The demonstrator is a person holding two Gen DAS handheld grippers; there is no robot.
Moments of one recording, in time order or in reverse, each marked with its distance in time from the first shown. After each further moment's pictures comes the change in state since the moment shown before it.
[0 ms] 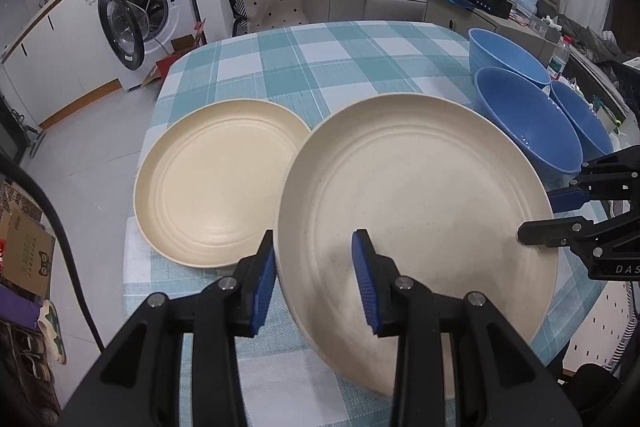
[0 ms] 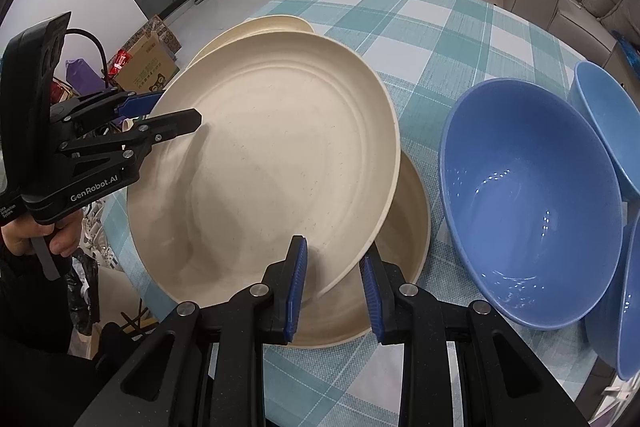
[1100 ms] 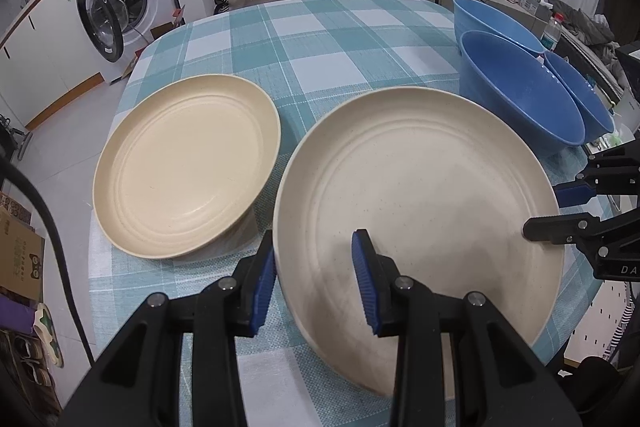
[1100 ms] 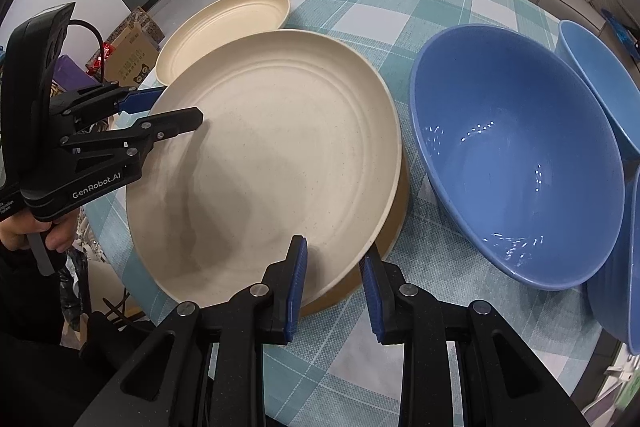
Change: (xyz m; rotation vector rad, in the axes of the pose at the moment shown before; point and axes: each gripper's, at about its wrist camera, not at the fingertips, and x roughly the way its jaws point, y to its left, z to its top) left arm 0.026 -0.024 -0.006 0.040 0.065 -0.038; right arm 0.014 -0.014 -0.017 0.035 0.063 -0.038
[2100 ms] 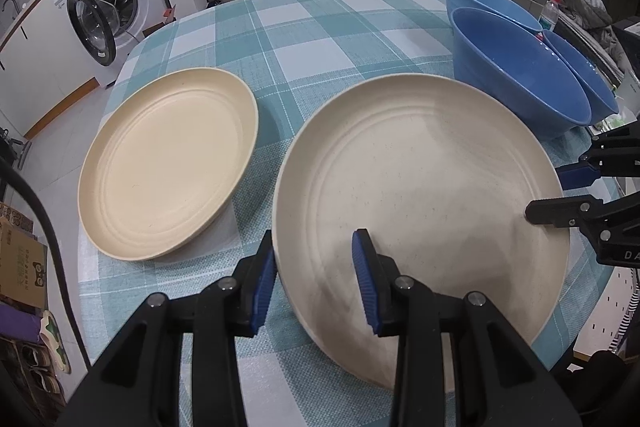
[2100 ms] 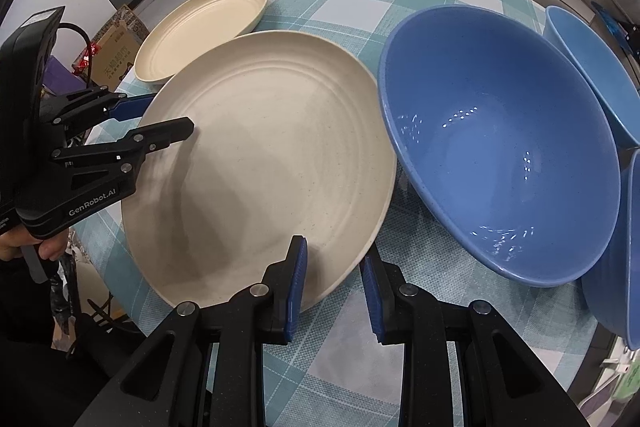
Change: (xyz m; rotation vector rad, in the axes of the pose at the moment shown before) left arm 0.014 -0.015 -0.002 0.043 0.027 0.008; right arm 0.017 -0.004 0.004 0.014 0.023 -0.053
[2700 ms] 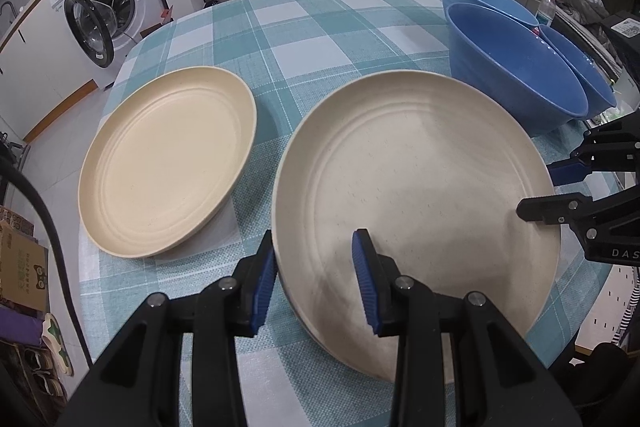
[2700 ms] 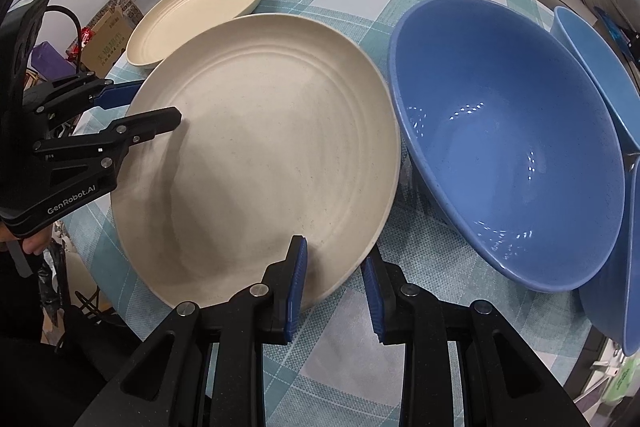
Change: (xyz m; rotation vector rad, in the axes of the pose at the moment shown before) left arm -0.002 0.000 -0.002 0.012 0.005 0.002; right arm 0.010 0.005 0.002 -0.023 0.030 -0.027
